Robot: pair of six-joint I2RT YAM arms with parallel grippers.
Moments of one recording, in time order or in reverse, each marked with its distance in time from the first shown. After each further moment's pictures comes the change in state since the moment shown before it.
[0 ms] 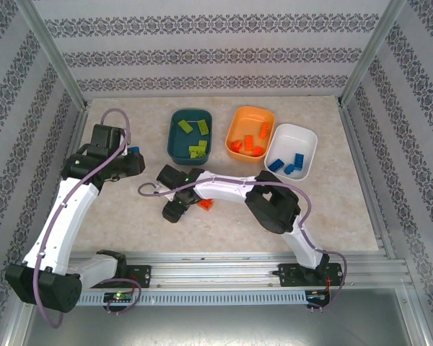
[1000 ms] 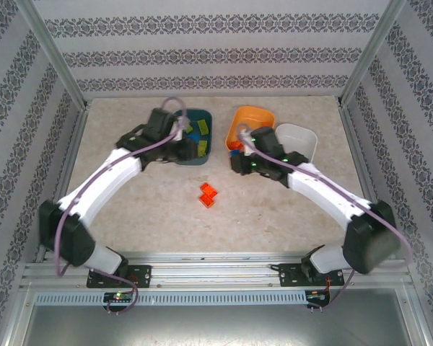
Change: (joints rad) left arm -0.336 0.420 0.195 0.340 0.203 -0.149; right arm -0.535 -0.824 -0.608 0.232 -0.015 0.290
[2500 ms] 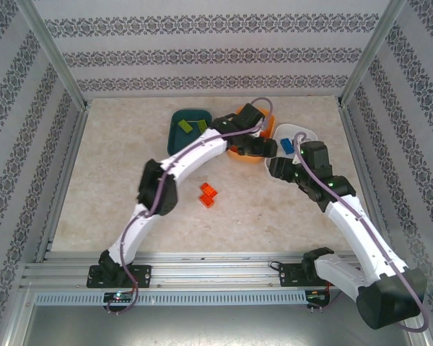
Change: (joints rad) left arm -0.255 0.789 0.880 -0.187 -0.019 -0.015; right arm -0.221 -0.396 -0.199 -0.137 0.077 0.097
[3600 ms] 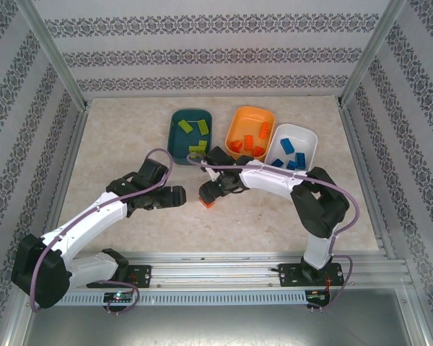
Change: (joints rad) left arm 0.225 -1.176 -1.492 0.167 -0.157 -0.103; right arm 0.505 0.861 0.412 -0.029 -0.031 -0.148
